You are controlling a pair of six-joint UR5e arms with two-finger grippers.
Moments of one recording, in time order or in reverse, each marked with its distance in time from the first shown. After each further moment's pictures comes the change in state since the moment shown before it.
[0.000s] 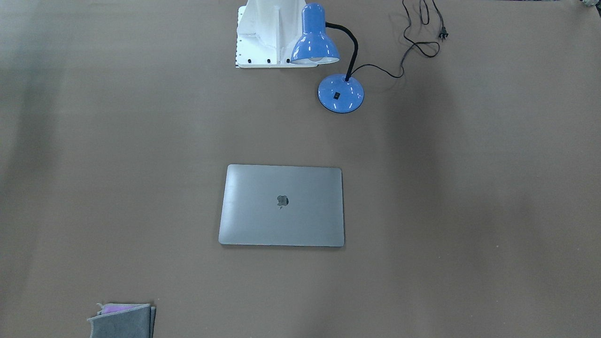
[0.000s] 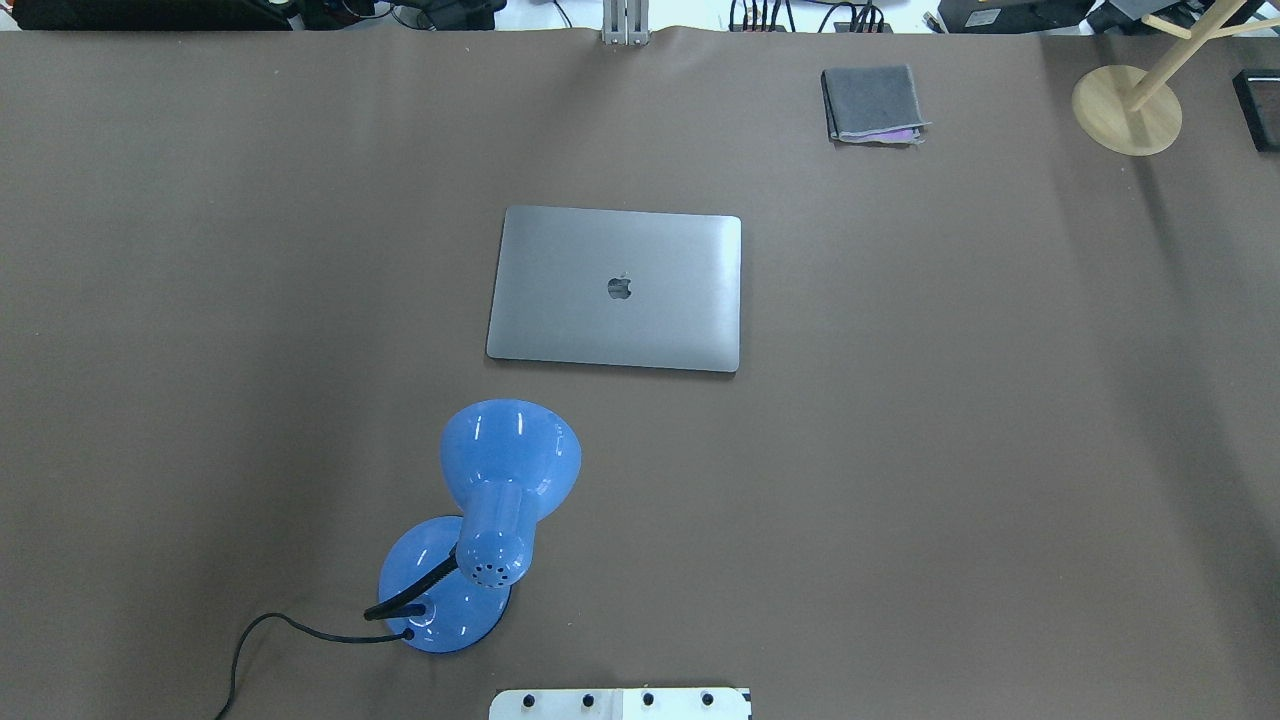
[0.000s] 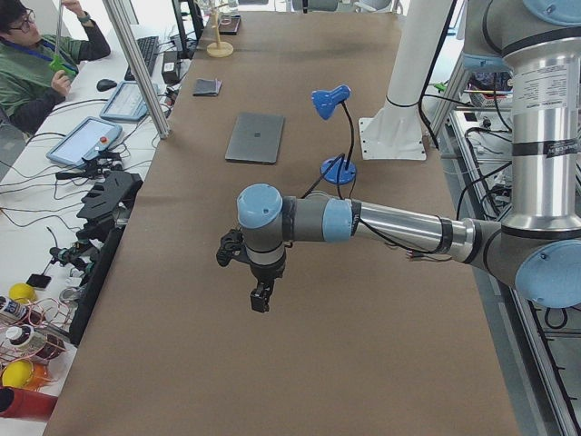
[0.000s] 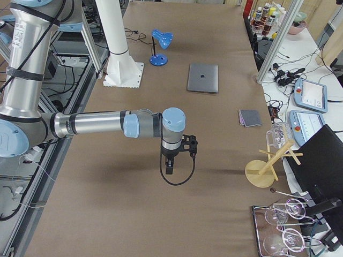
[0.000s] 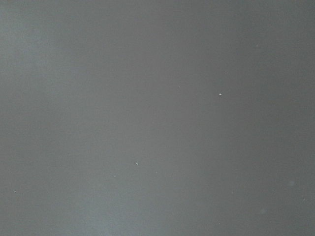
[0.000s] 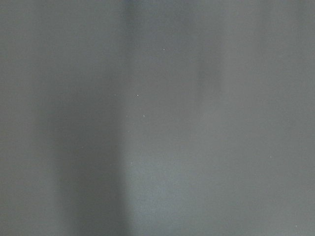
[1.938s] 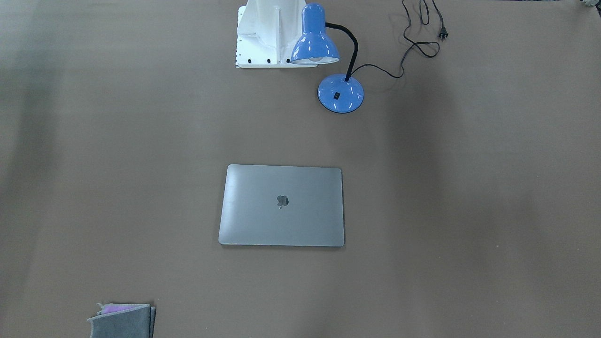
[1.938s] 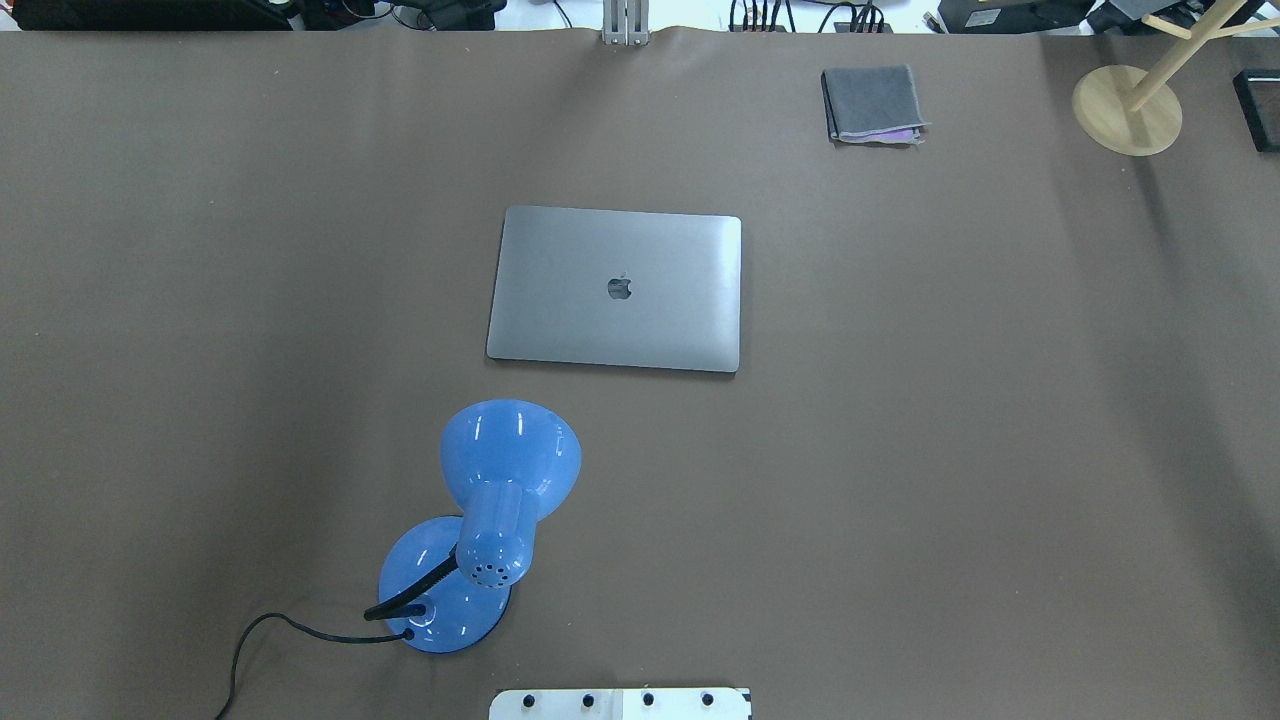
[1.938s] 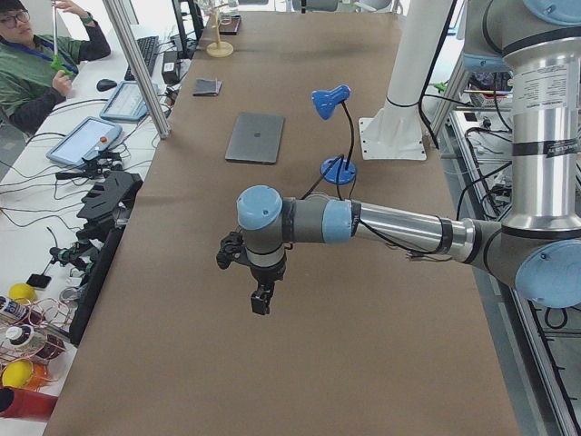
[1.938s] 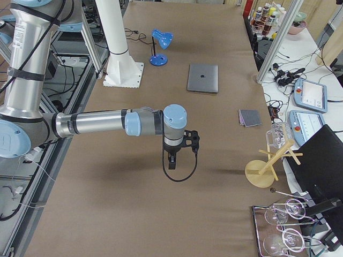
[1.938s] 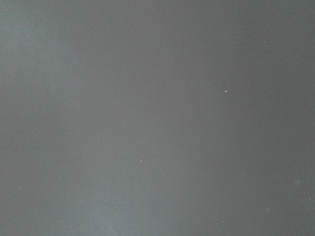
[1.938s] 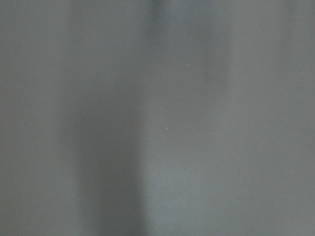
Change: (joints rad) left arm 0.001 0.000 0.005 0.003 0.012 -0.003; right arm 0.001 0.022 0.012 0.015 0.037 0.008
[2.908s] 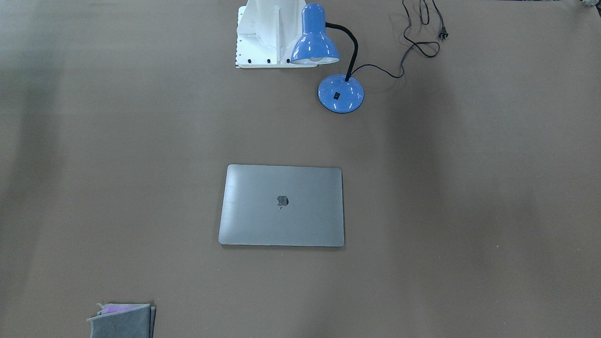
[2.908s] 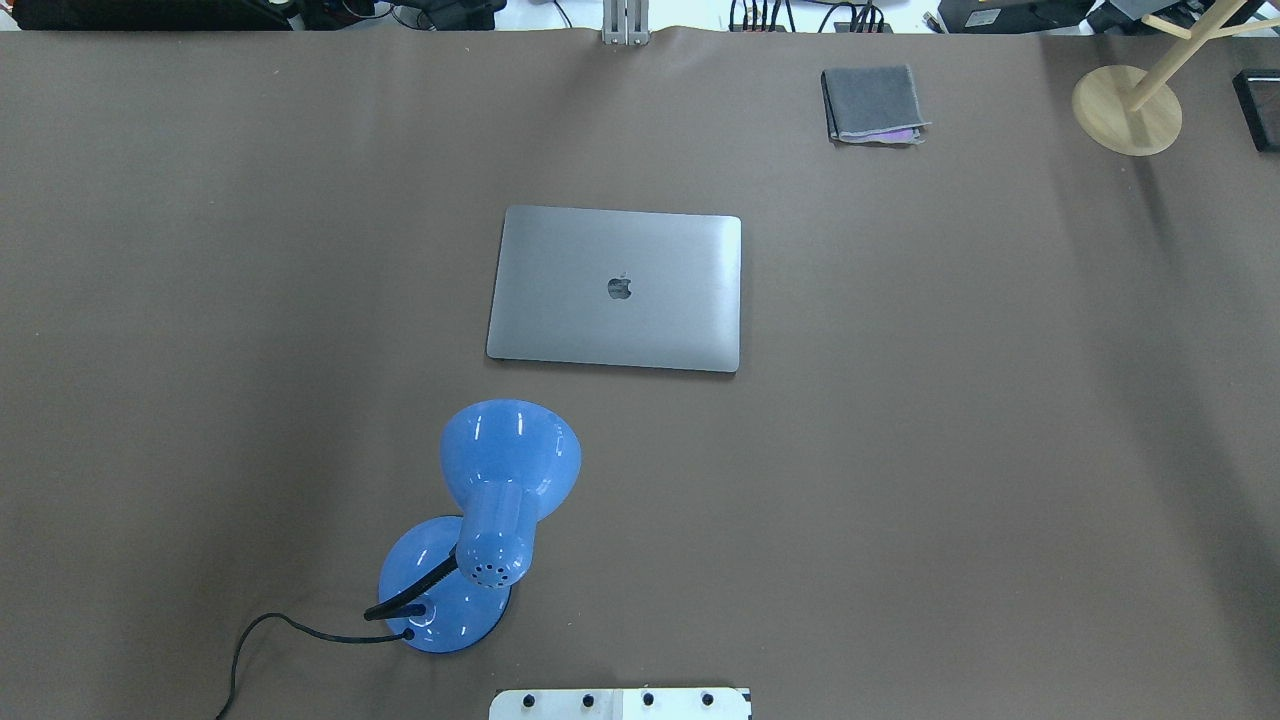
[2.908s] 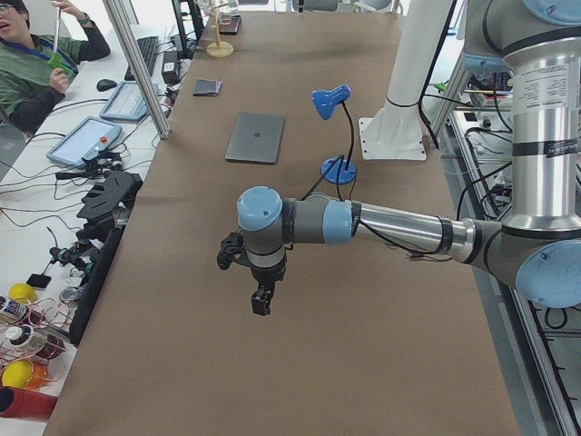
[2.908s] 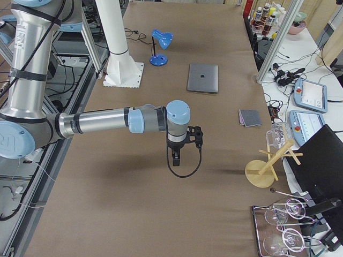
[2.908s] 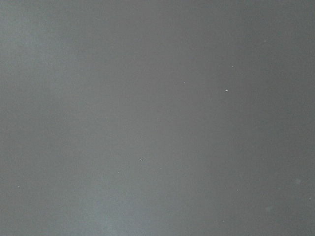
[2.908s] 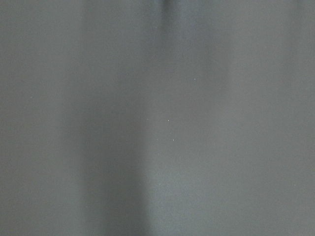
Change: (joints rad) left arm 0.001 0.001 0.002 0.000 -0.001 0.000; right arm 0.000 0.021 0.005 0.000 0.006 -0.001
